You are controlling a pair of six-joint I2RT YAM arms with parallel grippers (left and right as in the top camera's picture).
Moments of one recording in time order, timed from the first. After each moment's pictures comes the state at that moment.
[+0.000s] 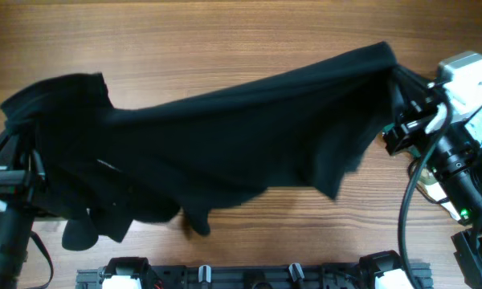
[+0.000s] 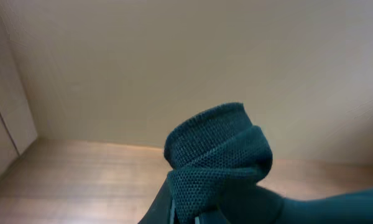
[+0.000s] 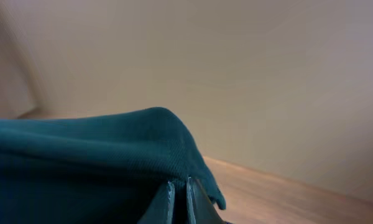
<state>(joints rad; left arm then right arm) -0.02 0.87 1.88 -1.14 0.00 -0.13 0.21 0.86 1.39 -0.67 -0.16 -0.08</state>
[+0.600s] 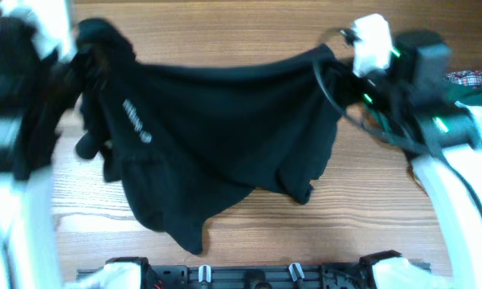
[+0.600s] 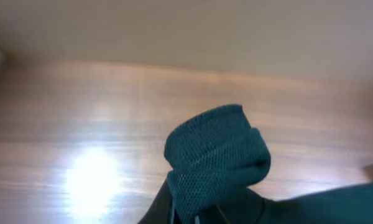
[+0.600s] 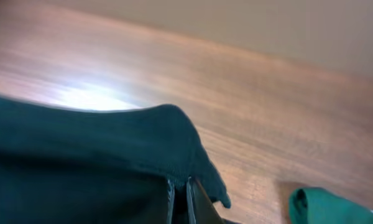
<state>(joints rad) -0.02 1.43 1.89 -1.12 0.00 -0.10 0.21 1.40 1.39 -0.68 -0.15 -0.07</state>
